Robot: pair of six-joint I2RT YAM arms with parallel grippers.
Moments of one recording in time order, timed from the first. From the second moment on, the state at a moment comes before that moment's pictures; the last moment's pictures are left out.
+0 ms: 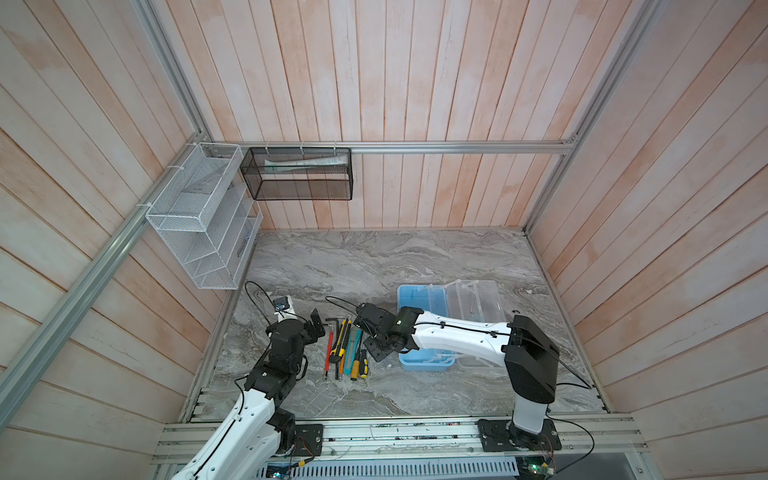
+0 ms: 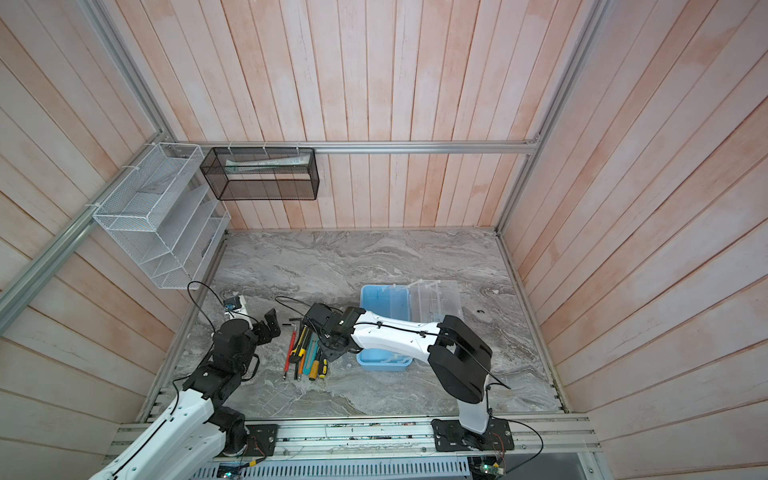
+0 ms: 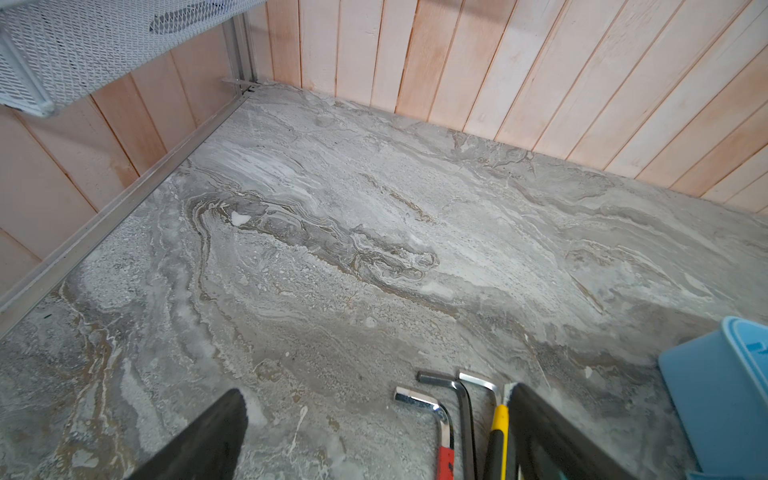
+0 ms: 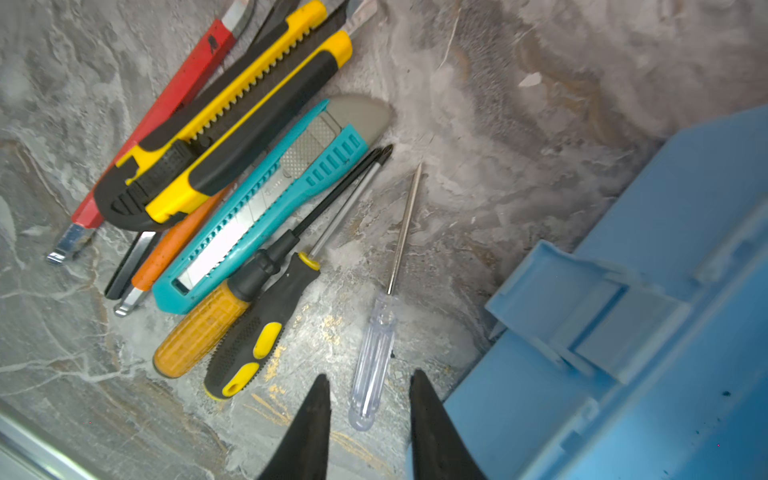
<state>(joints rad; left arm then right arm) -0.31 0.71 0.33 -0.09 -0.37 -0.36 1.14 1.89 1.41 -0.75 0.15 0.39</state>
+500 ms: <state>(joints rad) -0.31 0.70 0.33 -0.09 -0.37 -0.36 1.13 2.05 1.50 -0.81 0.13 0.37</state>
